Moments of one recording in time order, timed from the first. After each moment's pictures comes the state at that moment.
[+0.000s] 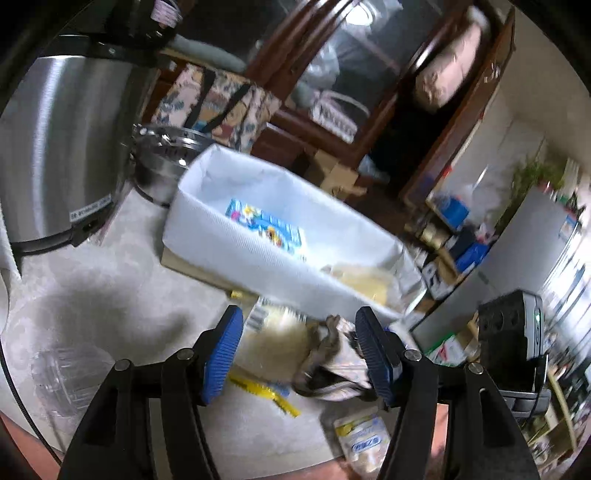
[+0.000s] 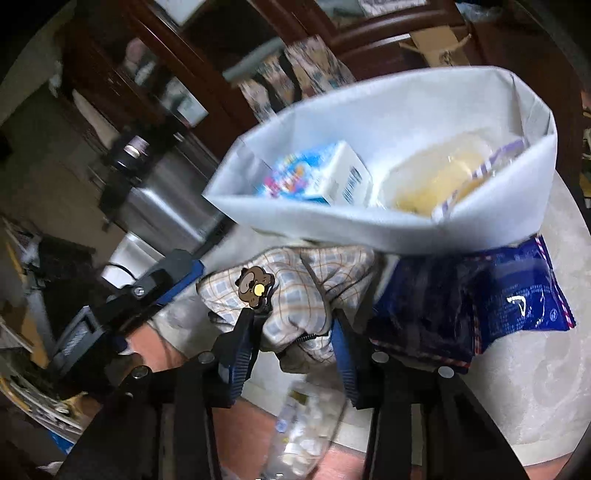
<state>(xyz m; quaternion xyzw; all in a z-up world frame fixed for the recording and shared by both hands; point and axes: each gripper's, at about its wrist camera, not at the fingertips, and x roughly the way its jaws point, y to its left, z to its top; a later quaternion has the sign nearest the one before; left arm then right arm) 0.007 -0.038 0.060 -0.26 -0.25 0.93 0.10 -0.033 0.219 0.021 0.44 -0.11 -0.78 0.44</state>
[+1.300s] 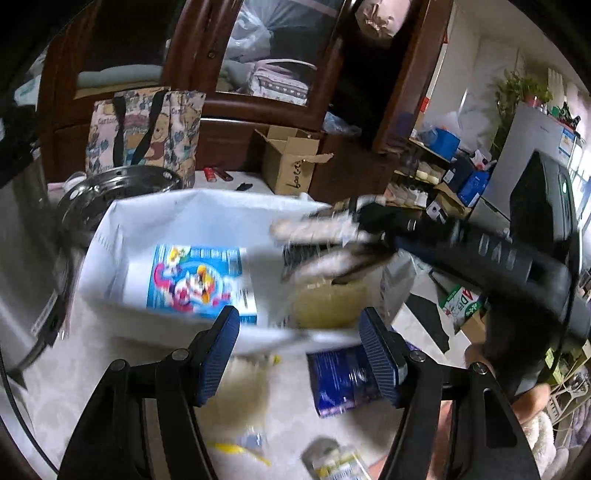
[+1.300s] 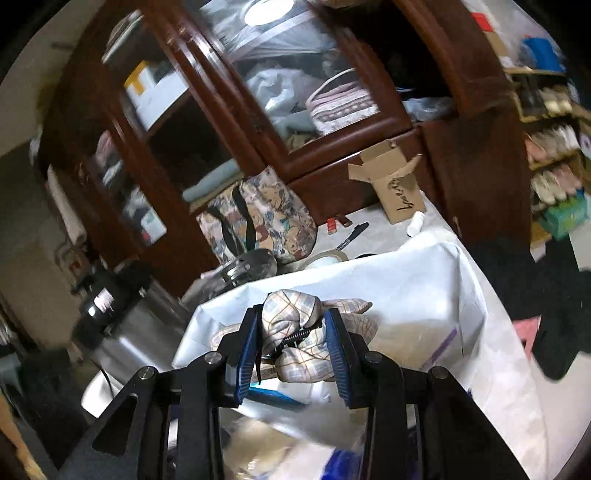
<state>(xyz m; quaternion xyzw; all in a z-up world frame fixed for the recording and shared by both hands) -0.068 0.036 0.102 -0.33 -0.09 0.93 0.13 -0.102 0.235 0.096 0.29 -0.16 -0.88 0.32</state>
